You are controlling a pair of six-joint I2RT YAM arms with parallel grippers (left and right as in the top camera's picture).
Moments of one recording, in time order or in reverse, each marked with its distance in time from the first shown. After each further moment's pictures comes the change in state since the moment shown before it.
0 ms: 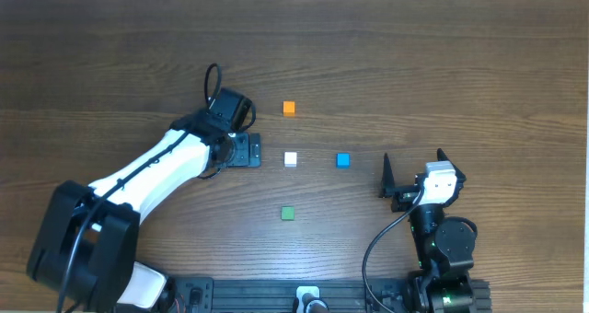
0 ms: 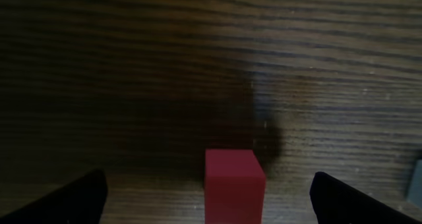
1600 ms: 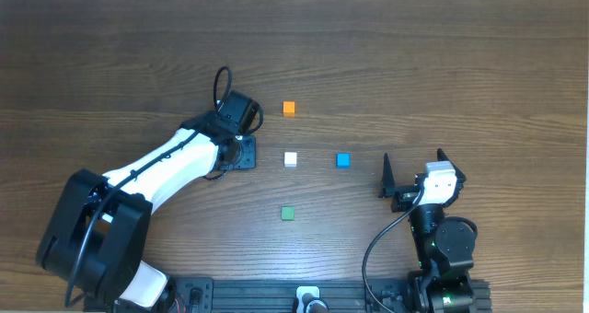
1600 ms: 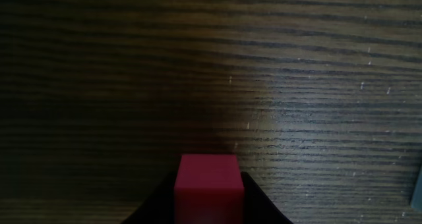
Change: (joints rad) left arm -0.031 0.044 0.002 0.027 0.010 -0.007; right arm 0.000 0.000 0.000 0.000 0.000 0.000
